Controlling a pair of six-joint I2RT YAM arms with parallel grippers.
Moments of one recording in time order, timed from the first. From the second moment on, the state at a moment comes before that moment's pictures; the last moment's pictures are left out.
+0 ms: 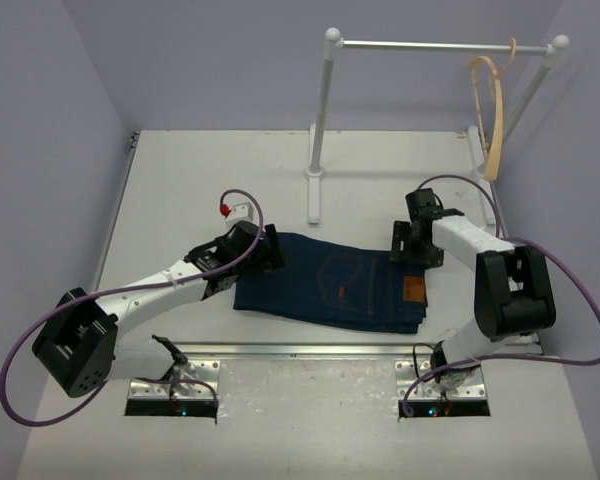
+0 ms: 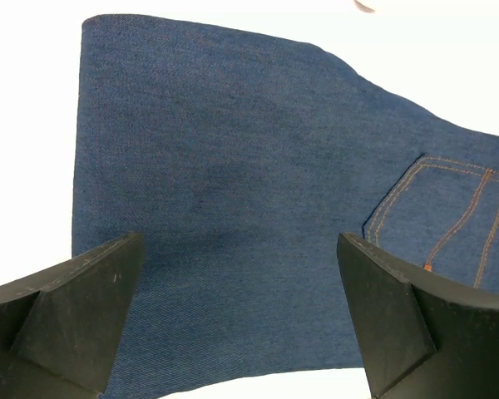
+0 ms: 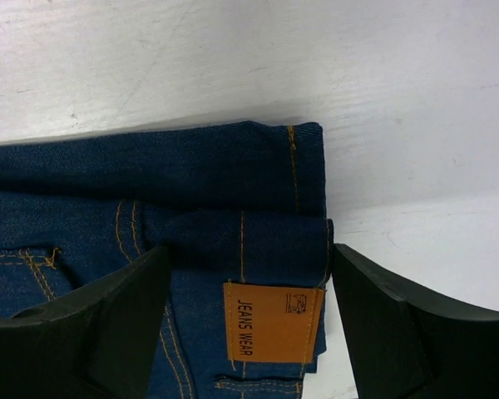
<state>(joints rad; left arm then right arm) -0.66 1.25 0.69 -0.23 -0.30 -0.78 0.14 1.58 0.86 -0.55 0.16 0.27</state>
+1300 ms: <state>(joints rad) -0.65 1.26 0.64 -0.21 -0.33 -0.76 0.13 1.38 1.06 -0.67 0.06 0.25</state>
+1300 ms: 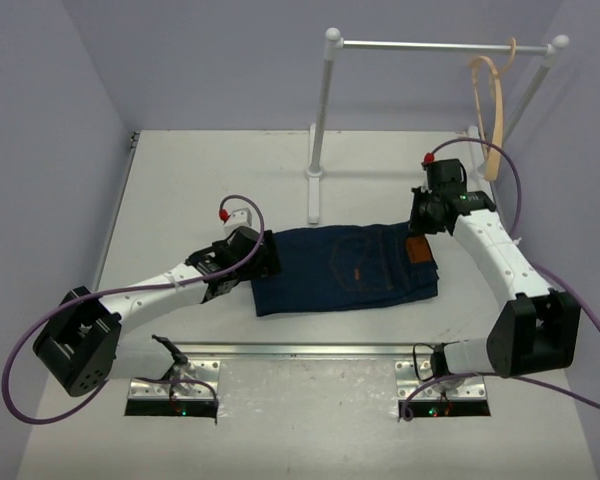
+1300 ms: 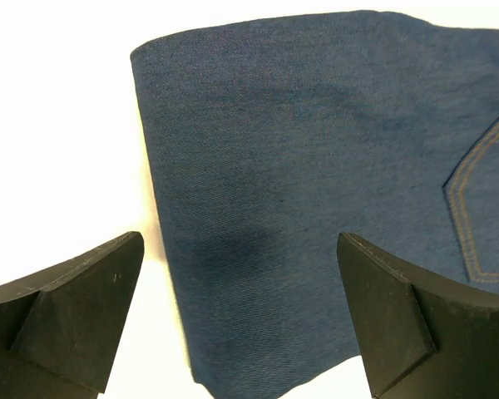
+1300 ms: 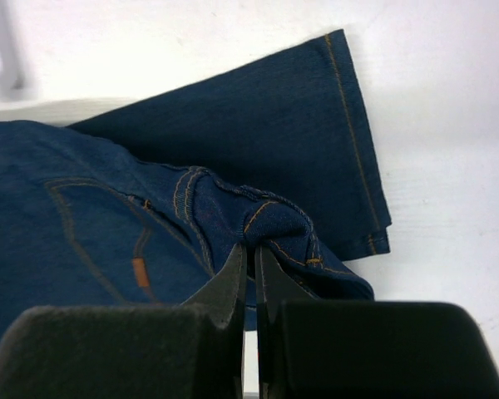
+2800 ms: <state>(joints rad) -0.63 1.36 0.55 -0.16 -0.32 -0.92 0.36 1.62 1.18 -0.58 0.12 0.27</state>
